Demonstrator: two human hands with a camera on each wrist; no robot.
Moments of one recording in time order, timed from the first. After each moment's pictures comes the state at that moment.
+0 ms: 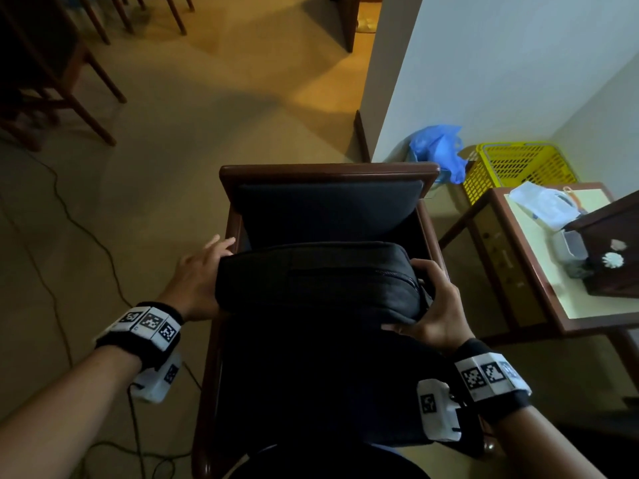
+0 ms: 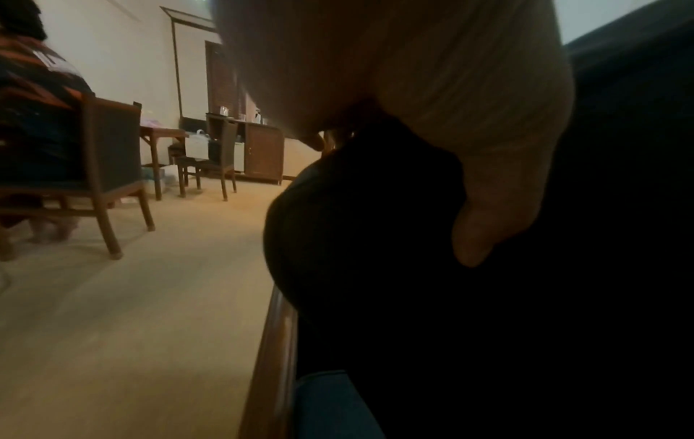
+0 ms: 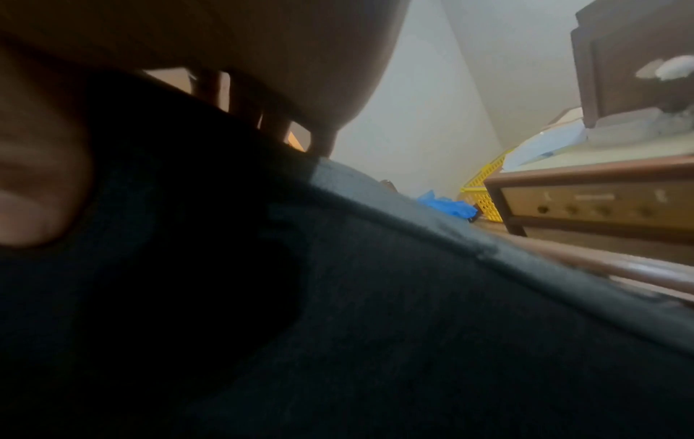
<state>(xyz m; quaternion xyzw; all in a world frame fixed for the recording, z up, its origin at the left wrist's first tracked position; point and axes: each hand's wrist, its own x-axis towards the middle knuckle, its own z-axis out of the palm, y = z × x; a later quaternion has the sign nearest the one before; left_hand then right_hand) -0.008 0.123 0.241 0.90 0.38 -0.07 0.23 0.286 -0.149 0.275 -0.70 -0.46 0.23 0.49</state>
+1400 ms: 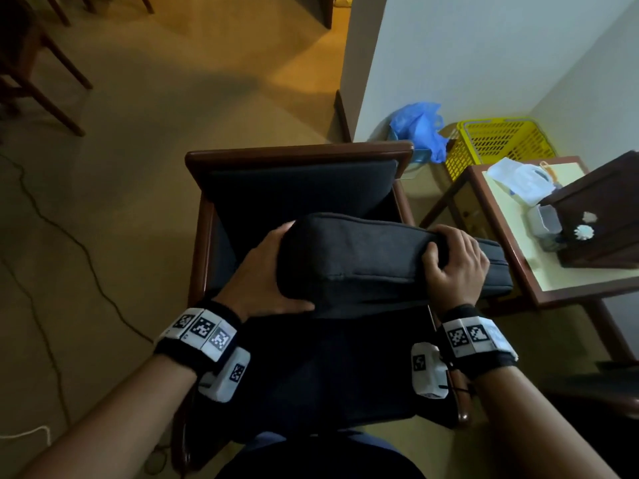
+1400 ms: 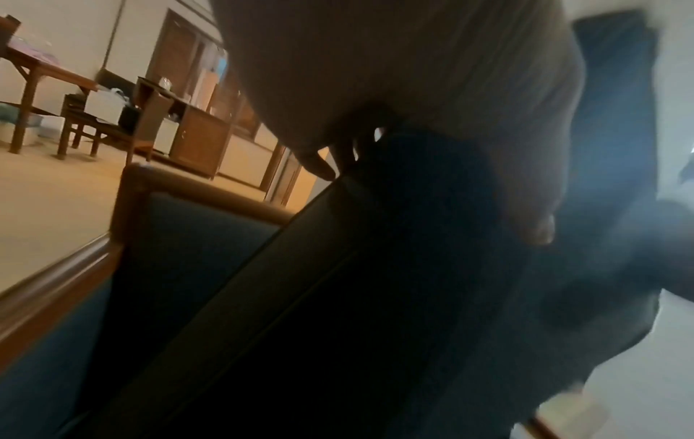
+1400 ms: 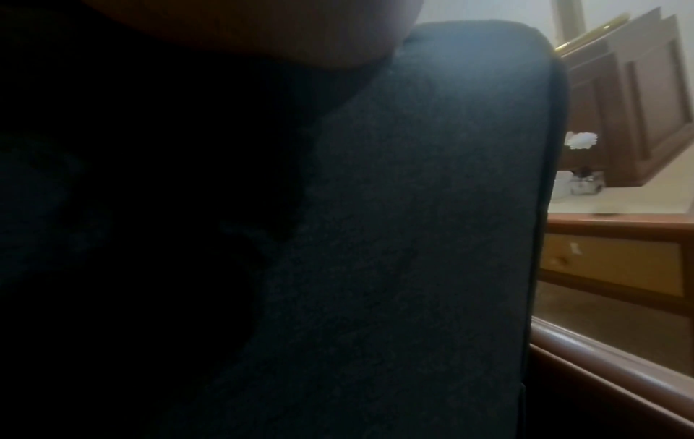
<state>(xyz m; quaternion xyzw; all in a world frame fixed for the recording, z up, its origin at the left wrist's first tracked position) 0.105 0.021 0.263 0.84 0.28 0.11 0.45 0.340 -0.167 0.262 -0.87 -0.32 -0.07 0.36</state>
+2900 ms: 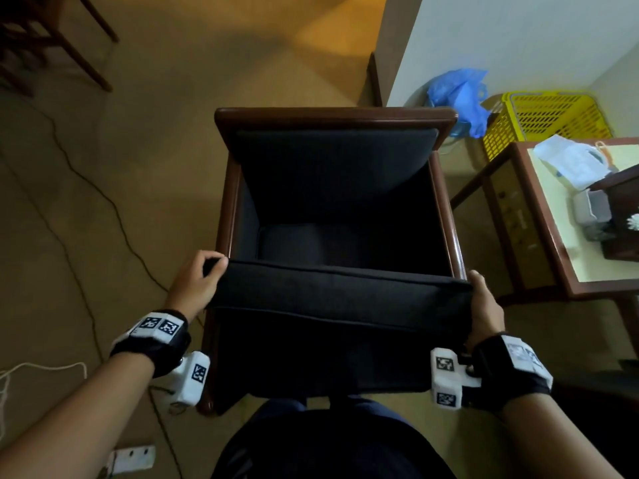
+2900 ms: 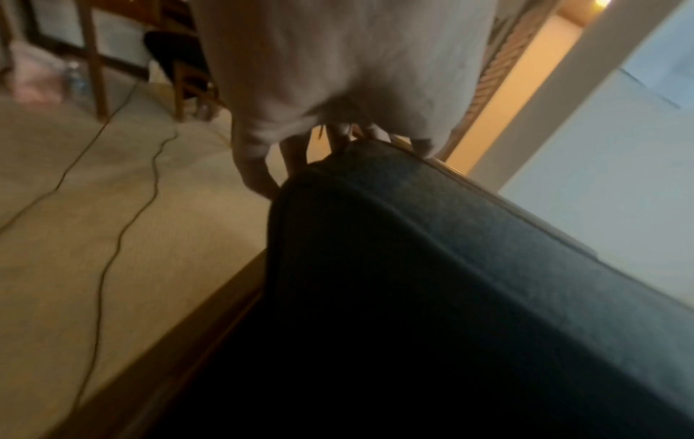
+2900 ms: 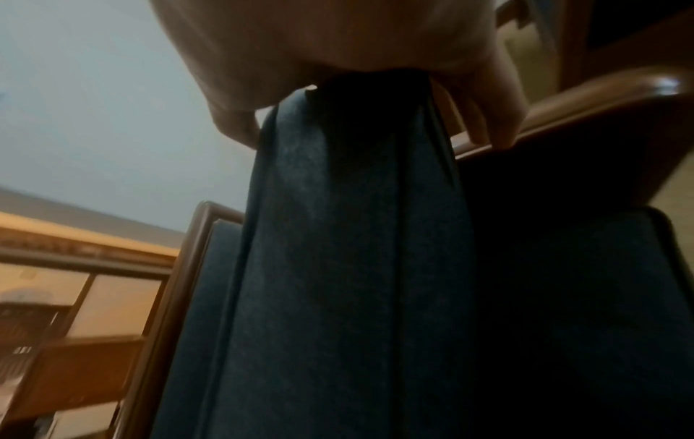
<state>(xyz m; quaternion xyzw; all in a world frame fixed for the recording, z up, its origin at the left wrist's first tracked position) -0.040 0.055 0.164 0.69 0.59 0.07 0.42 0.320 -0.224 0.196 -0.81 0.23 0.33 0.44</state>
